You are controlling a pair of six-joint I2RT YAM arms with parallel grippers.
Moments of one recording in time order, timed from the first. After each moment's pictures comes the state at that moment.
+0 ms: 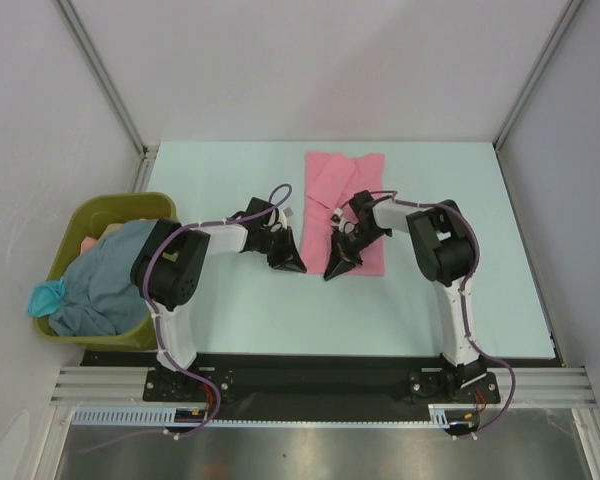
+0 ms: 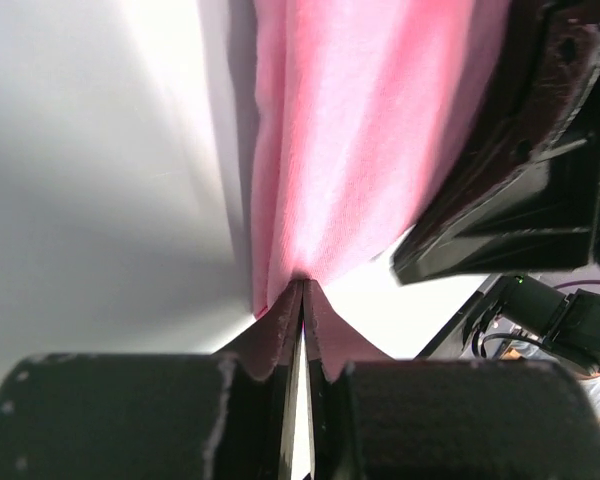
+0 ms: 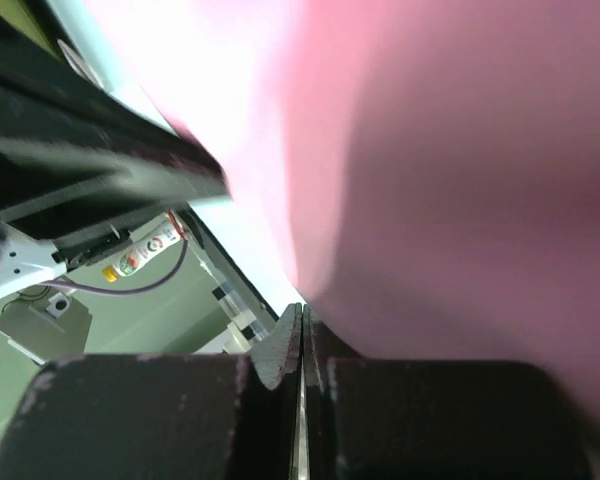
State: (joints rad) left arm -0.42 1.94 1.06 -0.19 0.61 -0.57; right arm 0.42 2.25 1.49 -0.73 -0.93 0.31
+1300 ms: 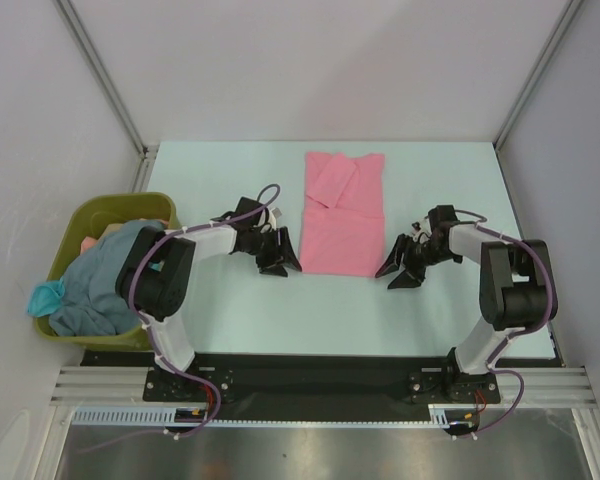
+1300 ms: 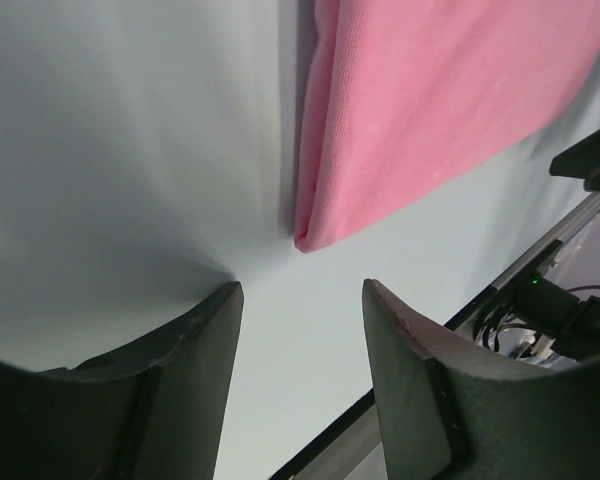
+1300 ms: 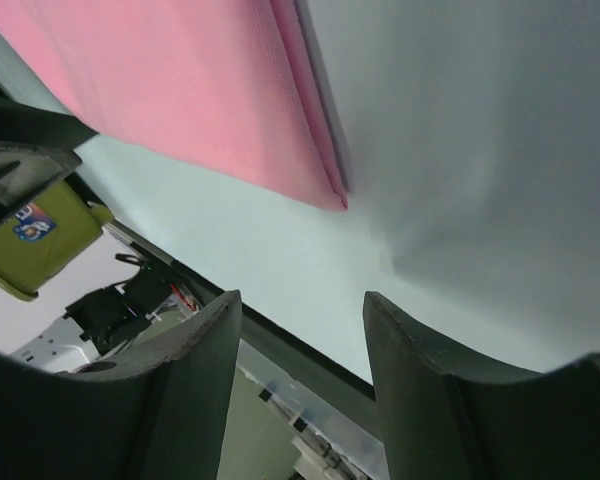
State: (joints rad) left arm -0.39 1.81 1.01 -0.30 0.54 -0.53; right arm 0.04 1.70 0.92 -0.61 -0.70 0.45
